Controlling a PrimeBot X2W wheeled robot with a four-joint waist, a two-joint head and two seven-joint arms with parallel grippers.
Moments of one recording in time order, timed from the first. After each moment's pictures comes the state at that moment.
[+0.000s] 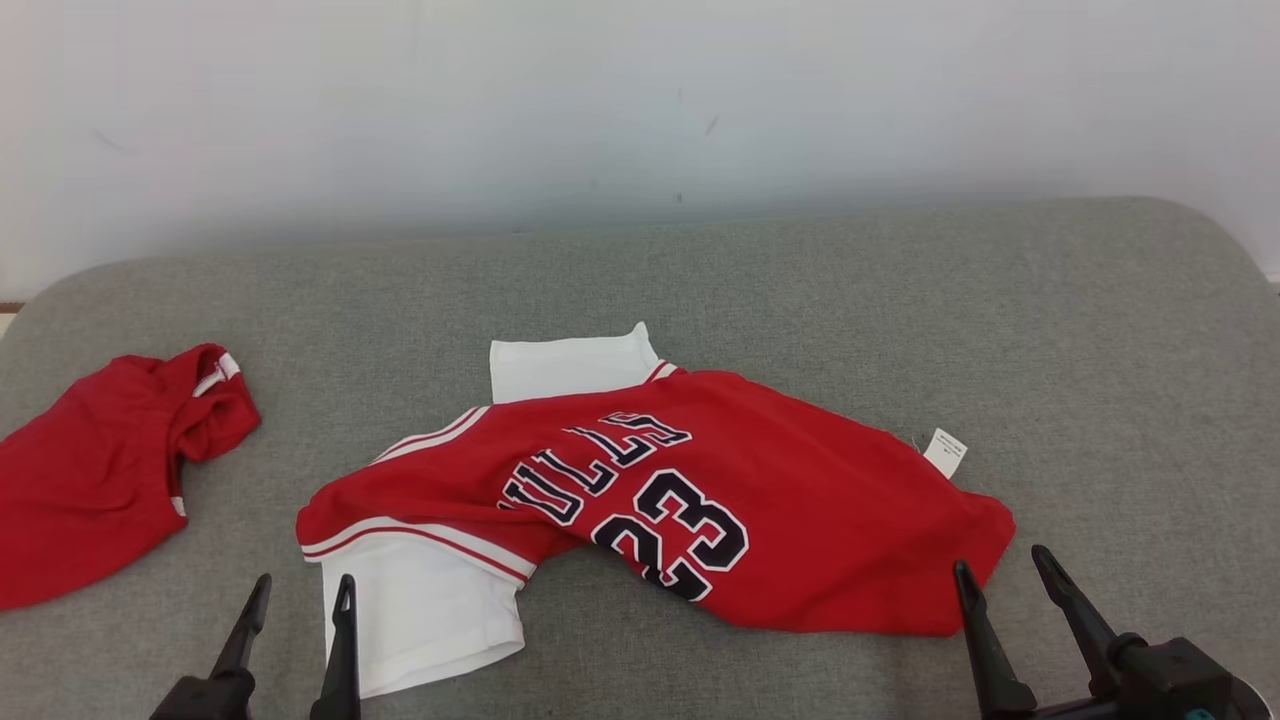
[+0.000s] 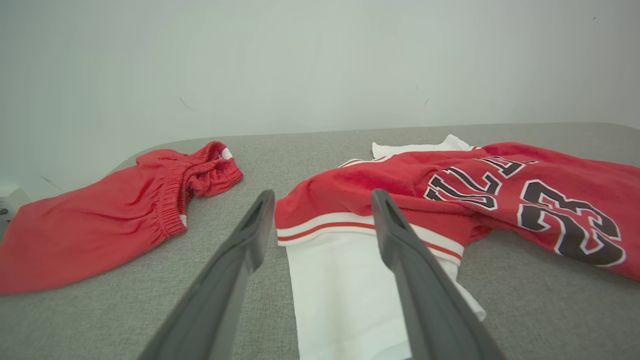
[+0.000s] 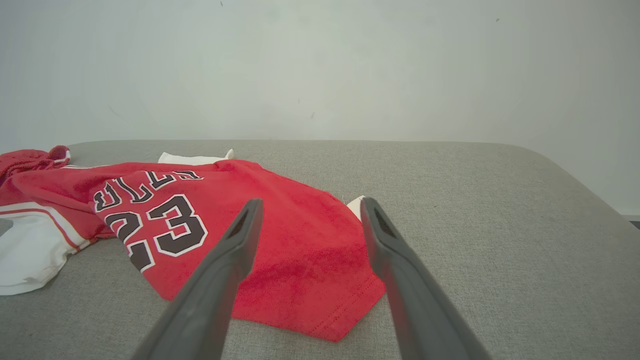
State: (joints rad) left arm -0.07 0.26 -0.21 0.02 -0.25 0.20 -0.20; right arm 0.12 -0.19 0.20 -0.16 0.14 0.13 -0.09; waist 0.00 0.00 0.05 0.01
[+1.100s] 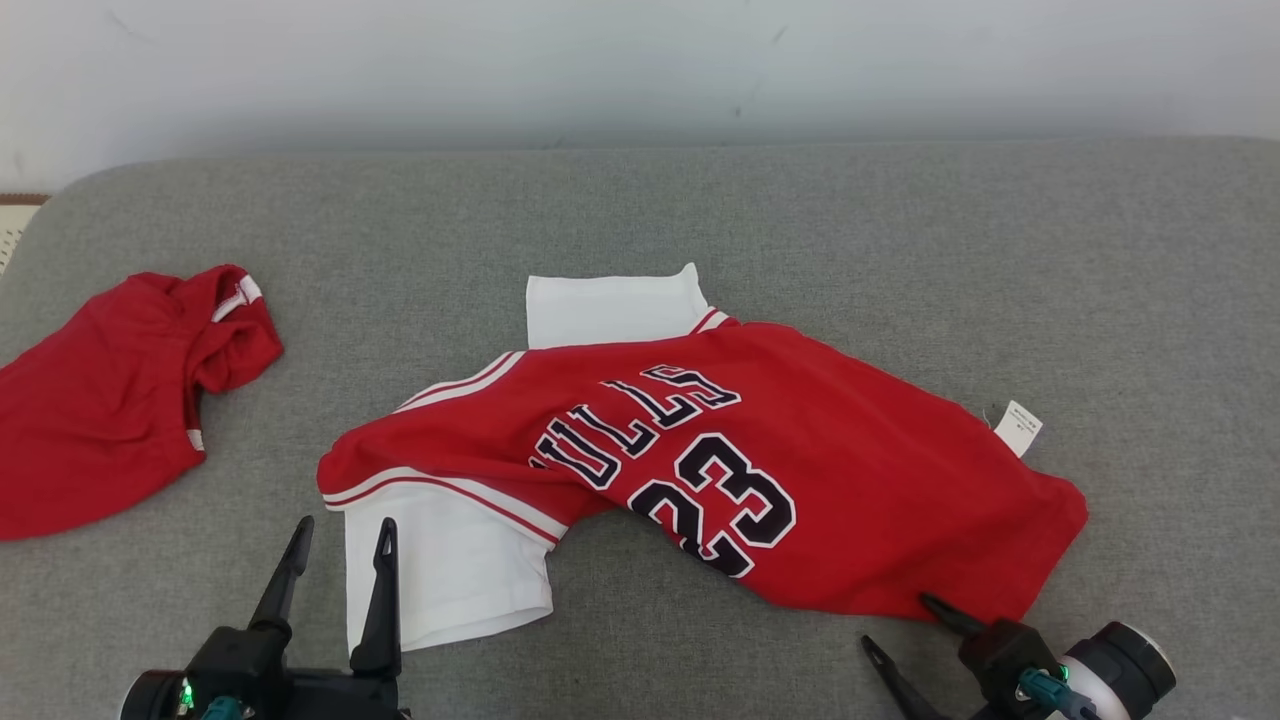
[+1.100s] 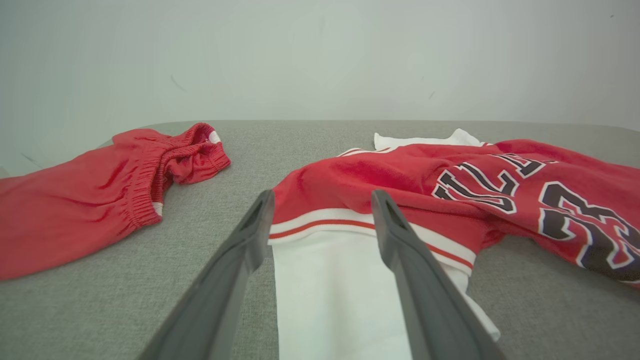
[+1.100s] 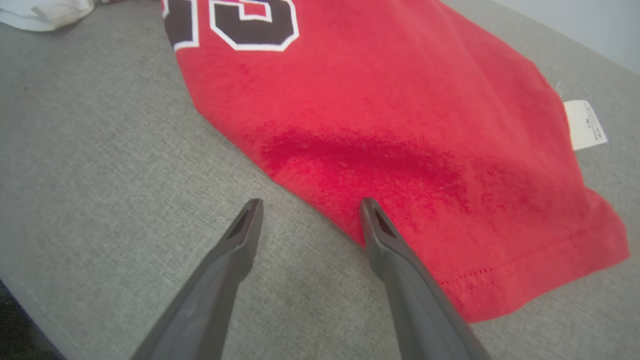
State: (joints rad) left arm -0.17 0.22 -0.25 0.07 -0.27 0.18 -0.24; right arm -0.11 -0.47 0.62 0.12 0.17 0.13 0.01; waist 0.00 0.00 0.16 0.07
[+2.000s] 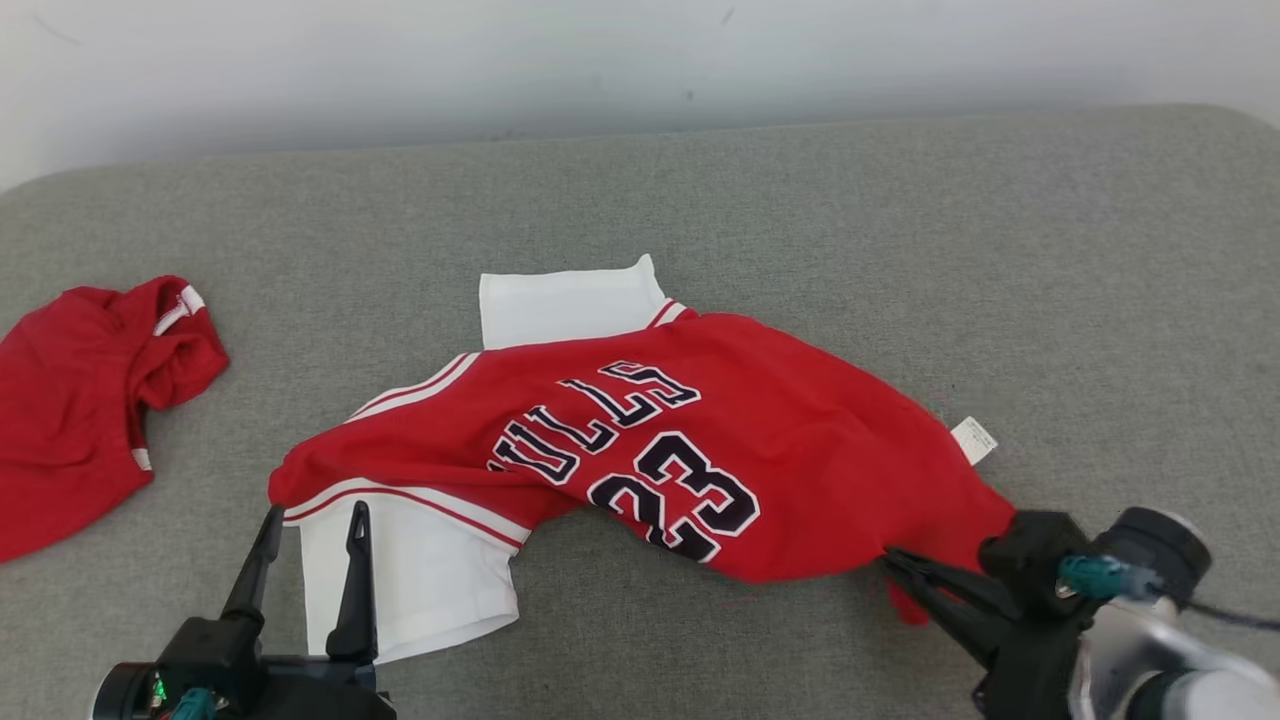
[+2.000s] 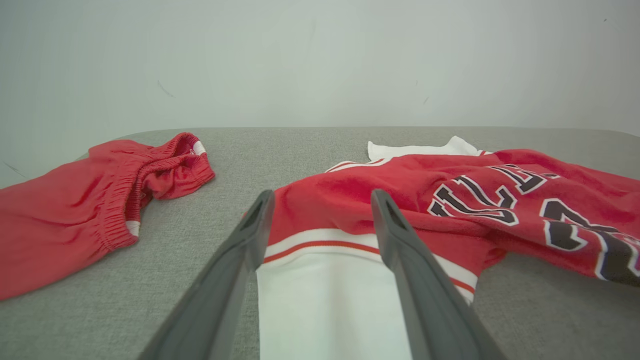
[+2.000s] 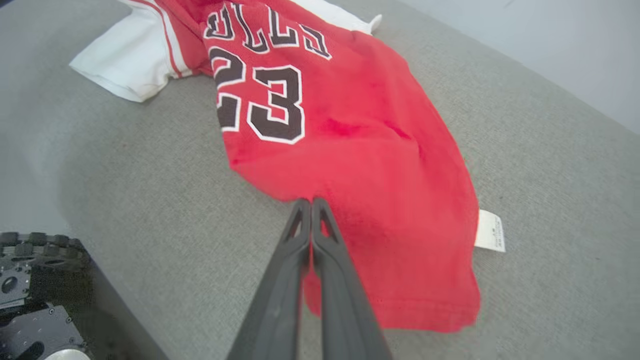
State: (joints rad) left arm -0.19 0.22 -0.22 0.07 -0.27 0.19 -0.26; right arm -0.24 -0.76 0.74 -0.33 0.49 0.13 0.39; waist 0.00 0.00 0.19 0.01
